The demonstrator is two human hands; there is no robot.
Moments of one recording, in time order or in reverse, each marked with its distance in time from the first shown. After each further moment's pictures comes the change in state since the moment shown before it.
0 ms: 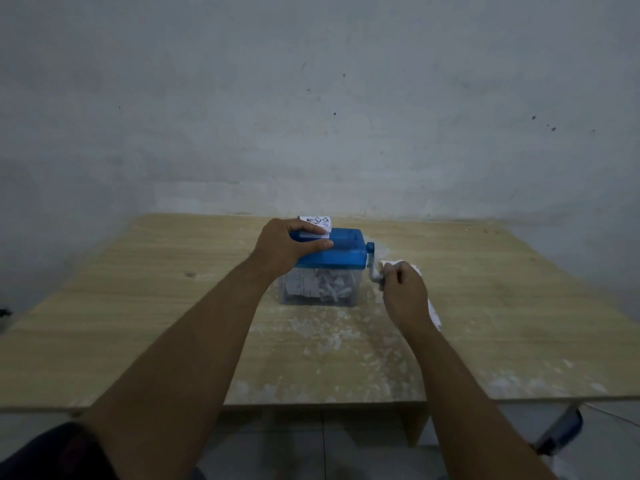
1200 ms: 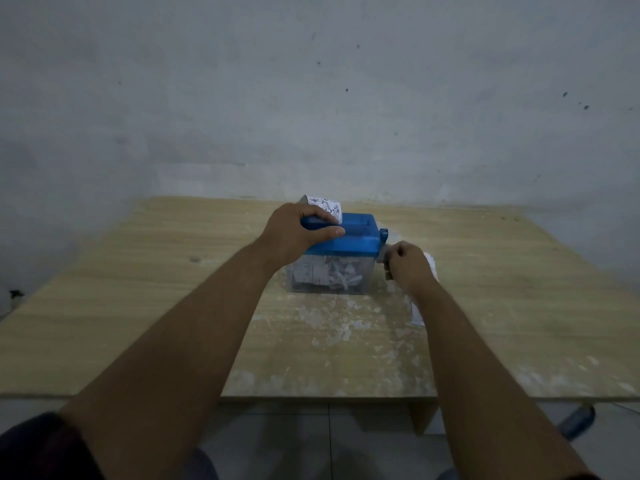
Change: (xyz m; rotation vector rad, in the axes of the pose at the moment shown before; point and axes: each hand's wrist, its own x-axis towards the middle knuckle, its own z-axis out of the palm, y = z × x) left_hand 0.003 -0.004 -0.001 0.041 -0.074 -0.013; right_hand 0.042 -0.008 0.012 -0.017 -0.238 0.164
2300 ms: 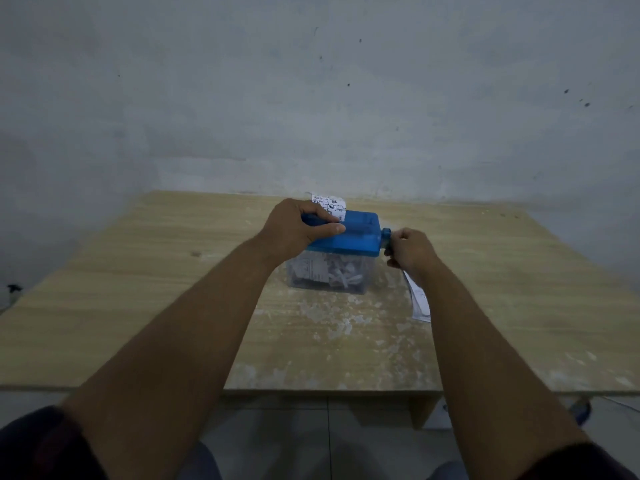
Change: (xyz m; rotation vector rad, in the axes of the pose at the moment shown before) left_hand -0.002 -0.001 -0.002 -0.024 -0.025 -0.014; right_hand 0.016 -0.014 -0.005 0.154 -0.051 0.059
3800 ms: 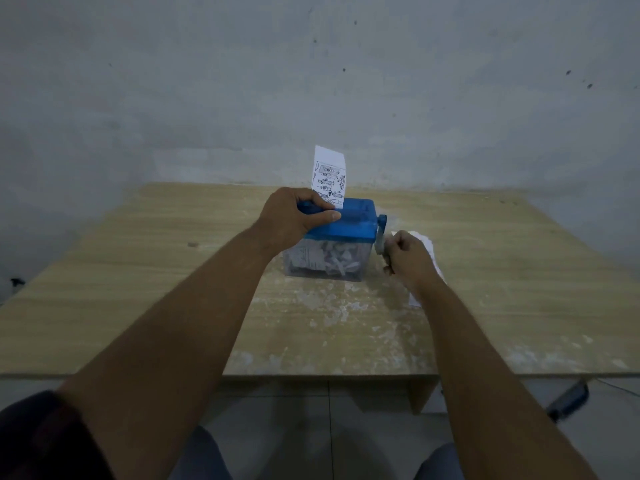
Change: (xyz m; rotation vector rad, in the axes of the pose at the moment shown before) left_hand -0.001 -0.003 0.004 -0.047 0.029 0.002; right_hand -0.033 0.037 -0.002 -0.012 -0.024 -0.110
